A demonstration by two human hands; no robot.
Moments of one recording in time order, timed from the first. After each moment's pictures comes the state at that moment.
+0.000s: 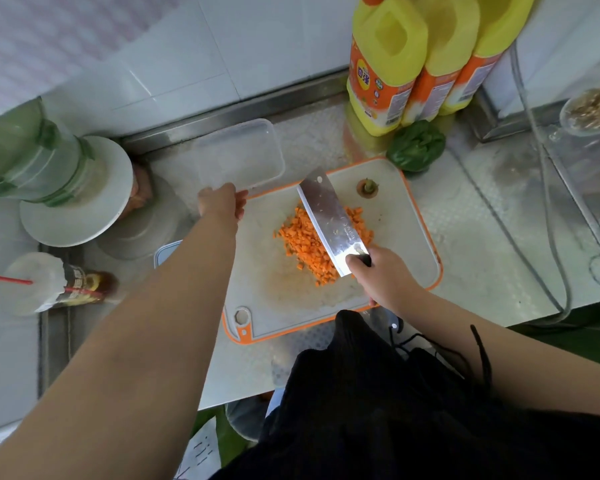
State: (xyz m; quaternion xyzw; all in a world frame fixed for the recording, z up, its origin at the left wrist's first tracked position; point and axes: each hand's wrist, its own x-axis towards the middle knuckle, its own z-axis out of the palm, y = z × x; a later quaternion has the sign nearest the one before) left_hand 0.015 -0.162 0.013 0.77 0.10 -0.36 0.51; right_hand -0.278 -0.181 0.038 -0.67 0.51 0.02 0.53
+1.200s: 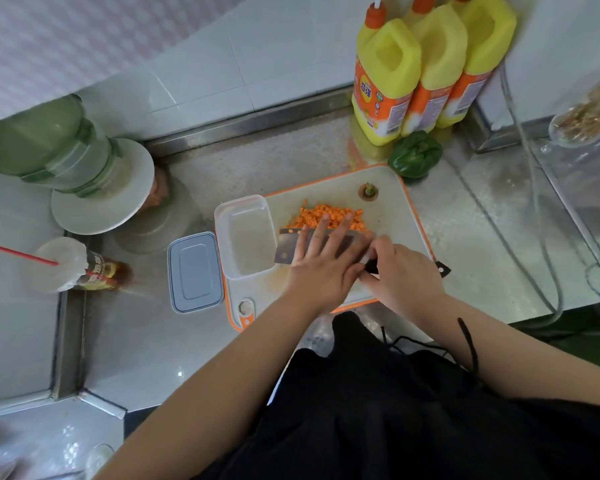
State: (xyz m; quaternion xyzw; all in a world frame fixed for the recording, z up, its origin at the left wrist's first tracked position) left_hand -0.168 -0.087 0.022 0.74 -0.67 -0.04 0.03; right_hand -0.313 -0.173 0.040 -0.92 0.35 -0.14 0.09
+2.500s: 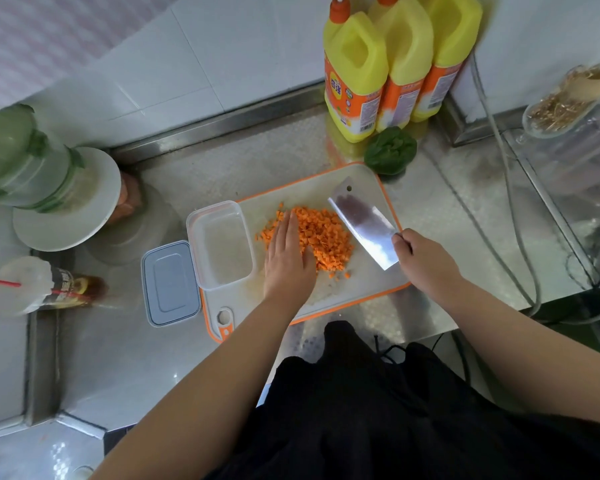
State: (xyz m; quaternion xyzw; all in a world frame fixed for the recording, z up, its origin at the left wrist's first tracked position) left_hand -0.166 -0.109 0.012 0.83 -0.43 -0.22 0.26; right_hand -0.360 -0.236 0.014 -0.75 0.57 -0.01 0.34
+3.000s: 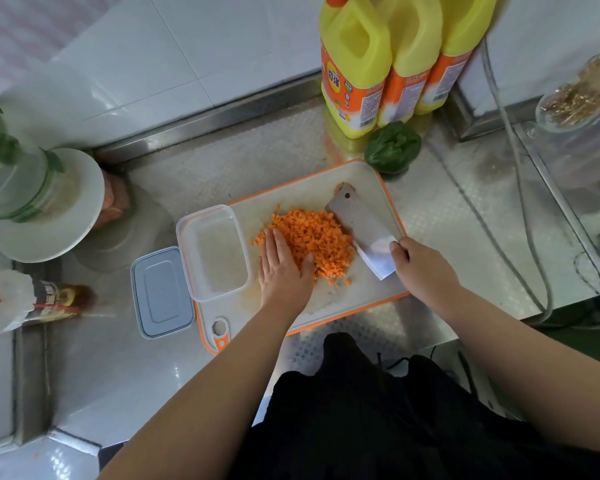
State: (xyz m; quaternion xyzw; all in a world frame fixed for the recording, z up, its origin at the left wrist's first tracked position) left_hand -0.160 -0.114 -0.021 0.88 -0.36 -0.27 0.16; right_hand -0.351 -0.239 0.001 -0.72 0.58 0.04 0.36
